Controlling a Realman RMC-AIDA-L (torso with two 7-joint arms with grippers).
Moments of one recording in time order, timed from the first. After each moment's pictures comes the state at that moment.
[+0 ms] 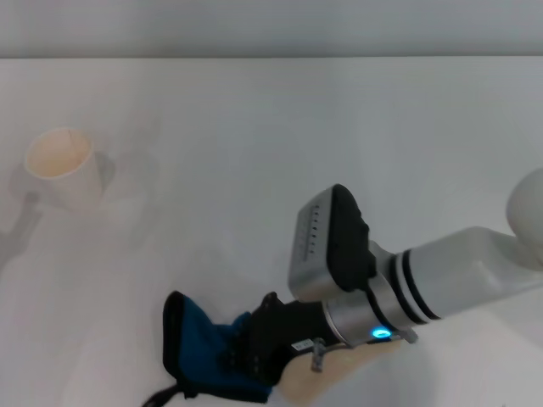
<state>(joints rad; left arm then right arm) -0.18 -2.07 1.01 0.10 -2.60 -1.56 2.13 0.59 2.02 -2.29 -0.82 -1.38 -0.77 1.83</state>
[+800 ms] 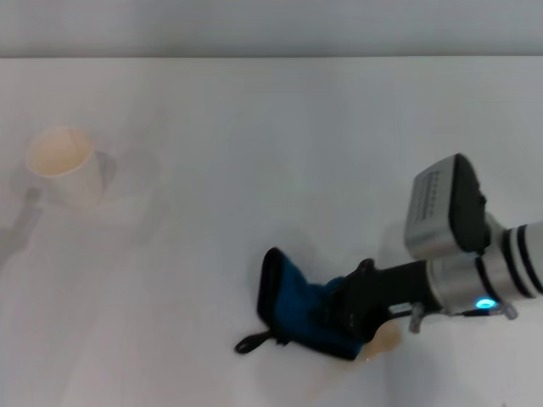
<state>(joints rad) -0.18 -2.07 1.01 0.12 -2.59 -1.56 2.12 0.38 2.00 -1.81 -0.91 -1.78 -1.02 1.83</state>
